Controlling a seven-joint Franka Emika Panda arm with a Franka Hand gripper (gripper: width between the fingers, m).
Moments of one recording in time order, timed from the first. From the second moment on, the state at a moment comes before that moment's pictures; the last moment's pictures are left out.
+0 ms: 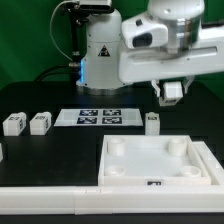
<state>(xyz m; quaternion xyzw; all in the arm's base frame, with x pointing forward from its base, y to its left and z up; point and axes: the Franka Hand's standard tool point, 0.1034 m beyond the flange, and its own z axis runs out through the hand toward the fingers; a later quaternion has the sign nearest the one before) 0.461 0.113 0.103 -0.99 -0.03 0.15 0.05</state>
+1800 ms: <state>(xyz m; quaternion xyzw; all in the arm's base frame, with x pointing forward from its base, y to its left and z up) 0.586 0.091 0.119 -0.96 -0.11 -0.24 0.03</state>
